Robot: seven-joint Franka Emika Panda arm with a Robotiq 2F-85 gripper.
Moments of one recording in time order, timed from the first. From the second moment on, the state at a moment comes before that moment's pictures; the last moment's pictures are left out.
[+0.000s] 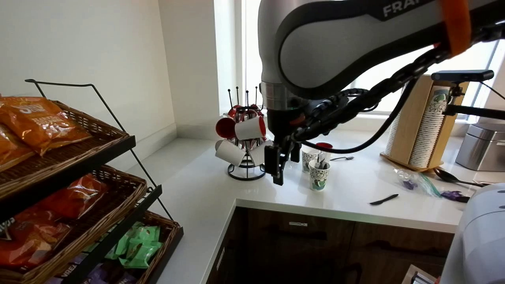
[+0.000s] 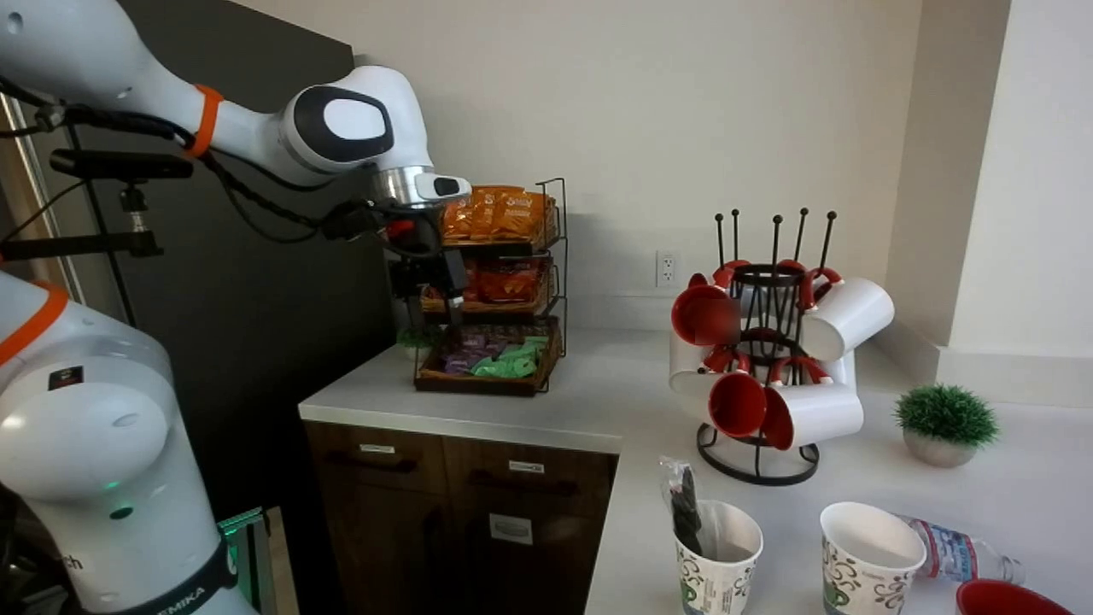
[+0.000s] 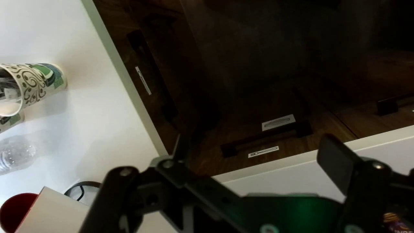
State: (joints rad) arm 0.11 -0.69 0.12 -2.60 -0.14 1.94 -0.05
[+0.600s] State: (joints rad) arm -0.03 -0.75 -0.26 -2.74 -0.38 2.27 -0.54
